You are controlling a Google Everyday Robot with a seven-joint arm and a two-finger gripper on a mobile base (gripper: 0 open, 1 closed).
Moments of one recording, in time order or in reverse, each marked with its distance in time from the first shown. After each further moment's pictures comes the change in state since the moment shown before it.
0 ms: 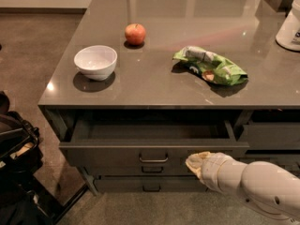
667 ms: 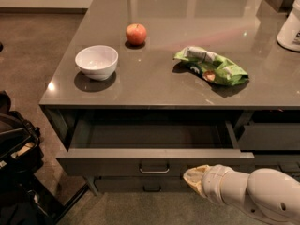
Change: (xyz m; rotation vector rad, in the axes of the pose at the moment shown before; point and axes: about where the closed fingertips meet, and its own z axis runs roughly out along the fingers) arm 0.020 0.040 -0.005 -0.146 0.009 0.075
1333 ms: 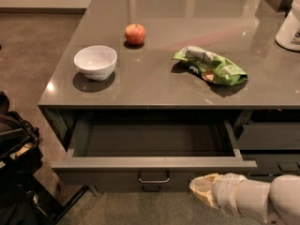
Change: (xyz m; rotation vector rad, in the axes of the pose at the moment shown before) arm 0.009 0.018 -0.039 -0.094 -0.035 0.055
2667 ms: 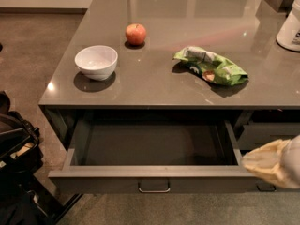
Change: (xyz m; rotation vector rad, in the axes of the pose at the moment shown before) arm -0.082 -0.037 -0.185 0.016 0.171 -0.192
